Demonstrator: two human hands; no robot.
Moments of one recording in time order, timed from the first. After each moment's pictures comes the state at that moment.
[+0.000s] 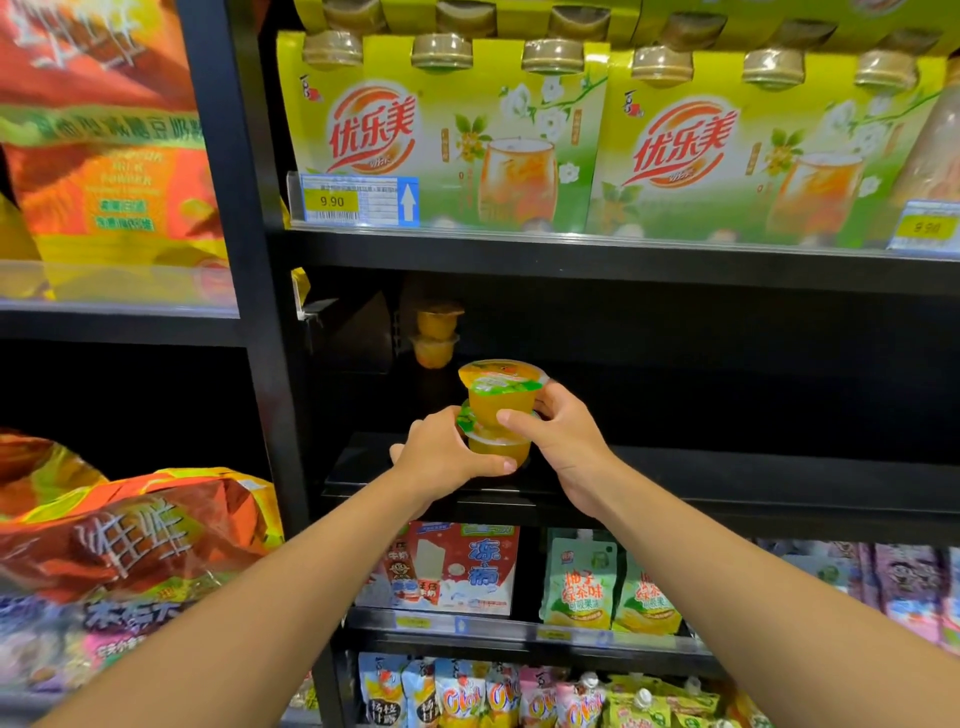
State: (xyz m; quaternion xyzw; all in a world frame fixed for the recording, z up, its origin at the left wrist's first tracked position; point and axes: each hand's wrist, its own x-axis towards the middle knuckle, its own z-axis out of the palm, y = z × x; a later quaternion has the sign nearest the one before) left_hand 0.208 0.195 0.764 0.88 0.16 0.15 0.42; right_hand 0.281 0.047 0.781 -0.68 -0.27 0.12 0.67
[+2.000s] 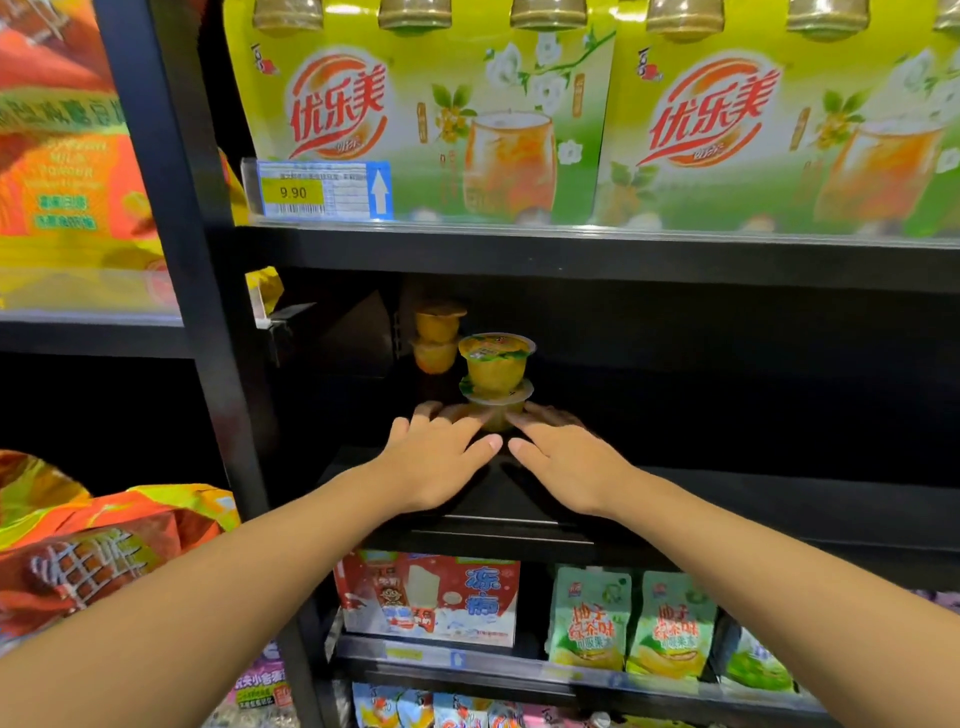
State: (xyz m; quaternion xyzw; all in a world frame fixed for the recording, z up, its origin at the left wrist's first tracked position) left_hand 0.224 0.201 0.788 0.99 0.13 0.05 0.08; right_hand 0.331 0.045 0.778 -0.89 -0.42 0.01 0.16
